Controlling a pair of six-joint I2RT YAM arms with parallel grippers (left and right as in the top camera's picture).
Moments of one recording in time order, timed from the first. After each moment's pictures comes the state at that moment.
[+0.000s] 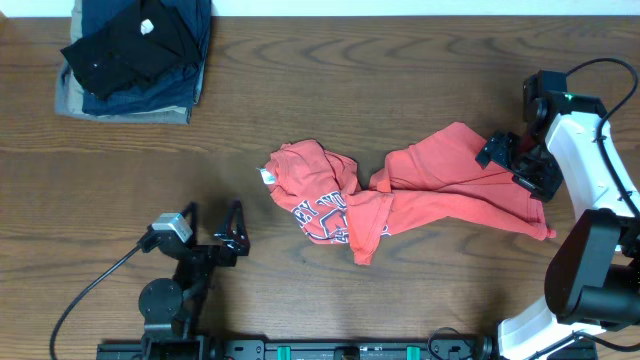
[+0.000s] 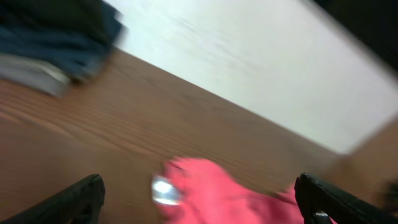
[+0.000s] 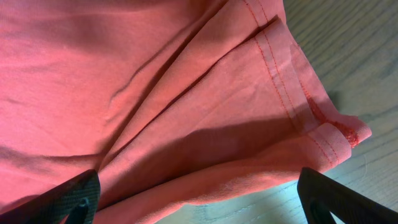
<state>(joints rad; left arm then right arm) 0.01 0.01 0.02 -0.10 0.26 -0.57 -0.13 1.79 1.35 -1.12 0.08 0.56</state>
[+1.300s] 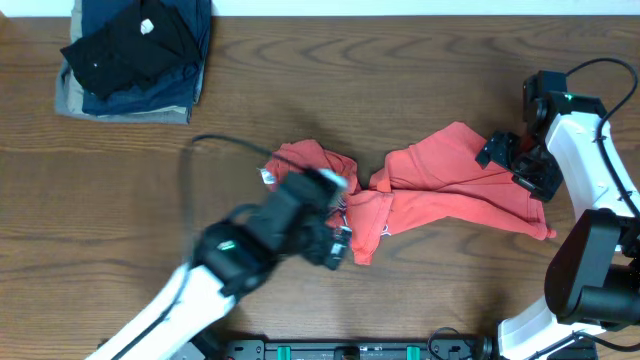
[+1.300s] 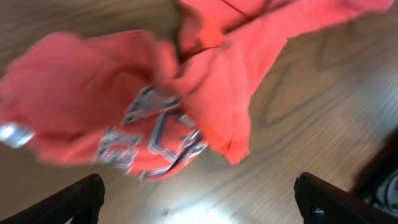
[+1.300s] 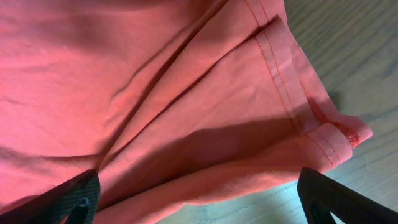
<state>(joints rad) -0.78 1.15 0.91 -0.67 0.08 -0.20 -0.13 1.79 1.35 -1.12 0.08 0.56</state>
